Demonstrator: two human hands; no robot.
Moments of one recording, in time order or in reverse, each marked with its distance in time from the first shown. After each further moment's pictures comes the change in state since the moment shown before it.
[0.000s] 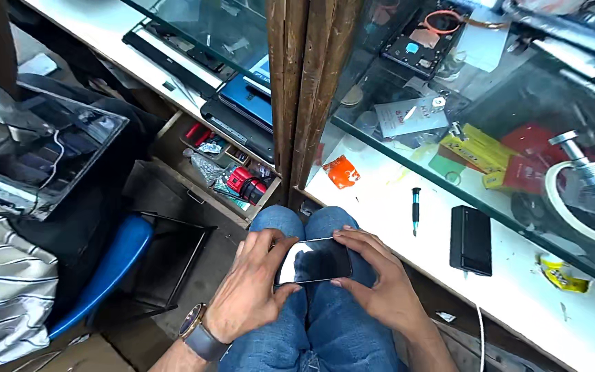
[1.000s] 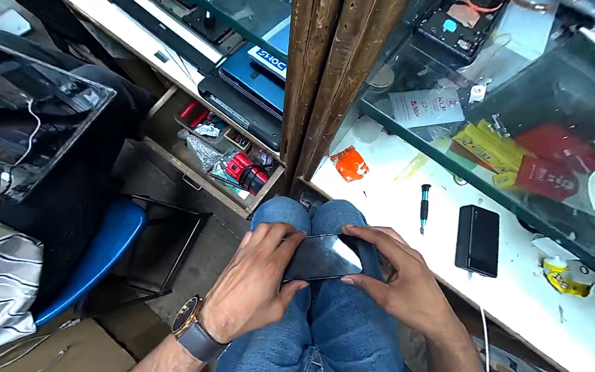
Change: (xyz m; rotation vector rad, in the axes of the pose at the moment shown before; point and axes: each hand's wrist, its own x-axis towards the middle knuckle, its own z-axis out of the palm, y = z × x) left_hand 0.004 0.001 -0.008 0.018 -0.047 0.056; right_hand 0.013 -0.012 -0.019 -0.095 -0.099 0.006
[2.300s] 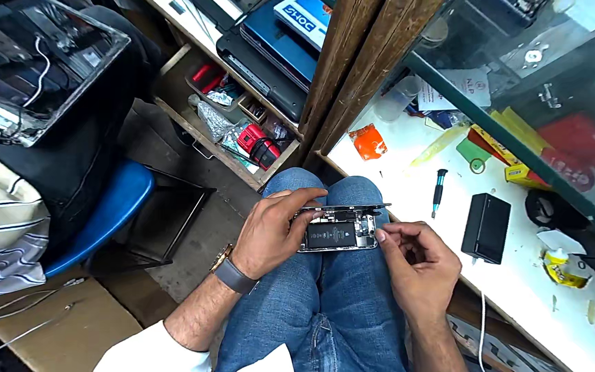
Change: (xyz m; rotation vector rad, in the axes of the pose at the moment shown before) left_hand 0.008 -0.010 0.011 -0.422 0.306 -0.011; right_hand -0.023 -0.020 0.032 0.045 0.468 0.114
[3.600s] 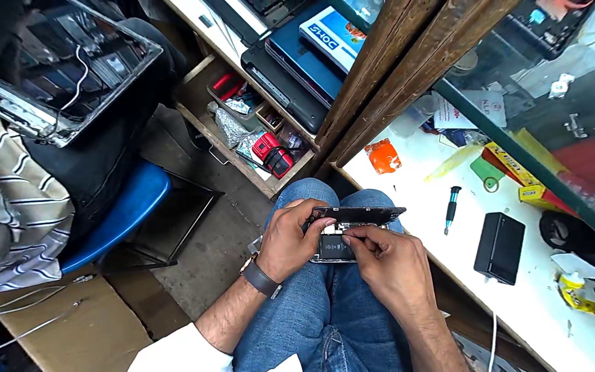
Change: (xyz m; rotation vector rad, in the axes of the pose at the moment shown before) left_hand -0.007 -0.017 0.021 -0.193 0.185 -0.118; right_hand 0.025 -0.038 0.036 -0.414 -0.344 -0.041
